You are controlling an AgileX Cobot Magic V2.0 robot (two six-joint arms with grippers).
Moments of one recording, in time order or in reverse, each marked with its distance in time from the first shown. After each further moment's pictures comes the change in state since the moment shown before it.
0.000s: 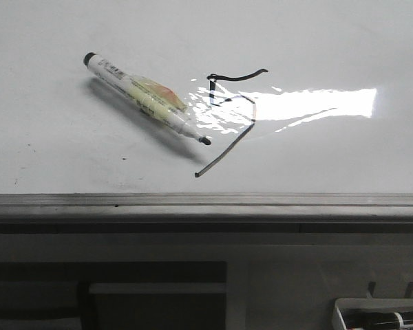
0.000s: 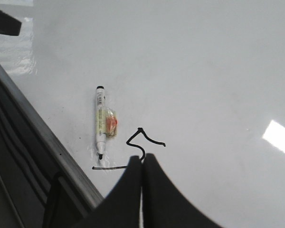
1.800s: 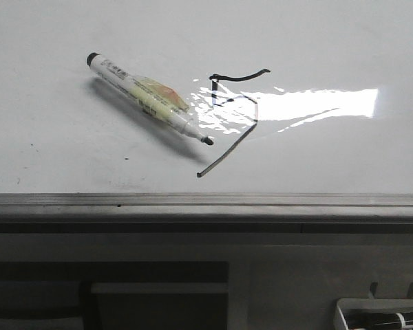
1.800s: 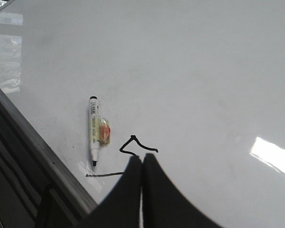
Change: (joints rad) left arm 0.757 -0.380 0.337 1.654 0.647 -1.480; right arm 0.000 -0.118 0.064 -0.003 -0.036 0.004
